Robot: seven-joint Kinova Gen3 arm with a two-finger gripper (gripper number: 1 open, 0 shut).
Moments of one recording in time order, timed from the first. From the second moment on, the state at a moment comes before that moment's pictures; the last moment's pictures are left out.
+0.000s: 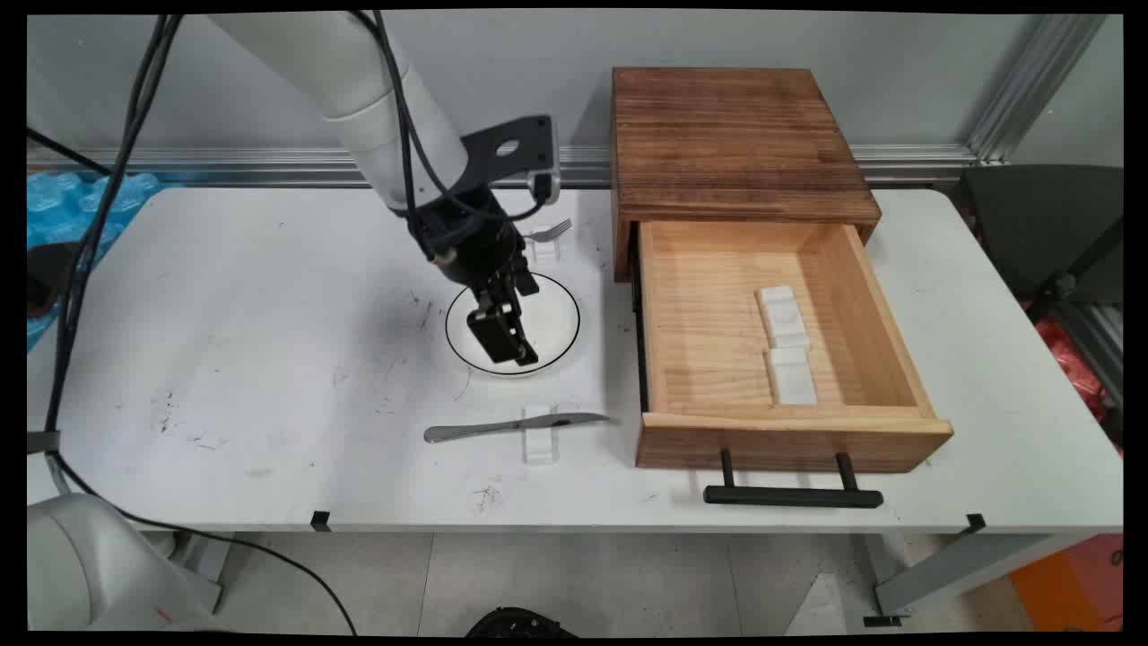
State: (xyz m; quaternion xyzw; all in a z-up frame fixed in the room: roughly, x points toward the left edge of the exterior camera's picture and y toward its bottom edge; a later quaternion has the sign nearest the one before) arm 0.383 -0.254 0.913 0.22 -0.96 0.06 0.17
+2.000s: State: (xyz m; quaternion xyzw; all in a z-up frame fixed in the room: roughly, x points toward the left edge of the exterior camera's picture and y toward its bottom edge) arm 0.408 -0.195 0.808 0.20 -0.96 0.07 0.16
